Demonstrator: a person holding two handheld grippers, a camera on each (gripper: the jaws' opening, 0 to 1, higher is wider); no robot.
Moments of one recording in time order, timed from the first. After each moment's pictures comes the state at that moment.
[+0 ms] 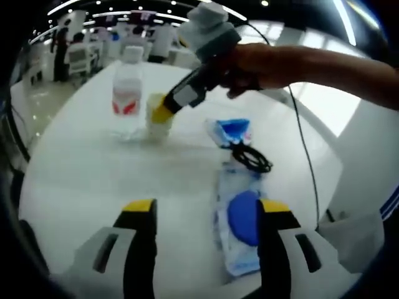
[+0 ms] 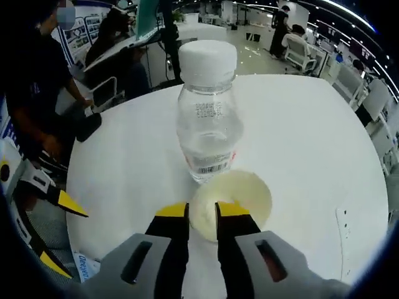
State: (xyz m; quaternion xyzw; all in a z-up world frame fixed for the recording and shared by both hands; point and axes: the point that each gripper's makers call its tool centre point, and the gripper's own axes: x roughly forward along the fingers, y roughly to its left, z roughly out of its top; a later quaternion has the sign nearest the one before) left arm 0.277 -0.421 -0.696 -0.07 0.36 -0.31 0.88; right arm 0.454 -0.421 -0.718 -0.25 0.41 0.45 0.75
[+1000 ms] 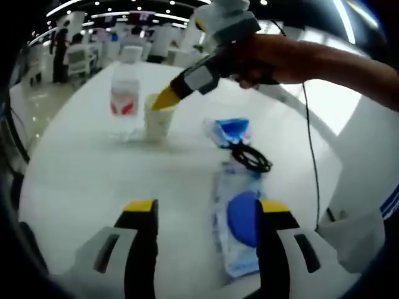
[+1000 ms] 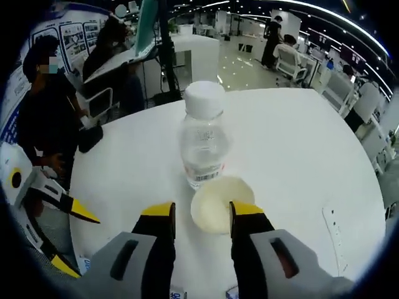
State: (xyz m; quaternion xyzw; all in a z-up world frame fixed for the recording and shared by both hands) left arm 0.270 -0.432 -0.682 -0.07 0.36 -0.31 0.88; right arm 0.453 -0.436 -0.668 -0.22 0.36 0.44 0.79
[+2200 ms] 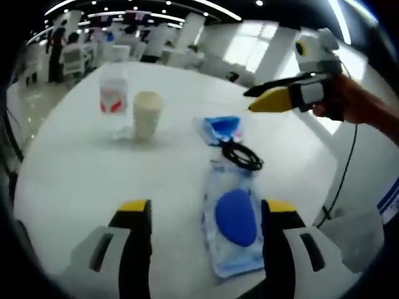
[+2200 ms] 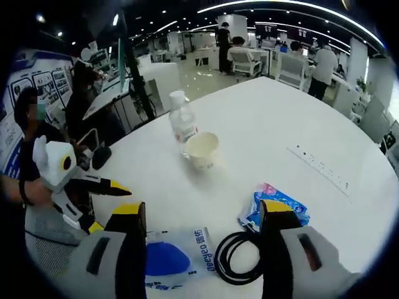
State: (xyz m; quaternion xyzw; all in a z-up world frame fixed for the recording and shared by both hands) left arm 0.267 -0.441 -0.694 -0.06 0.36 -0.33 0.87; right arm 0.345 -0.557 -0.622 -0.09 0.36 0.33 0.87
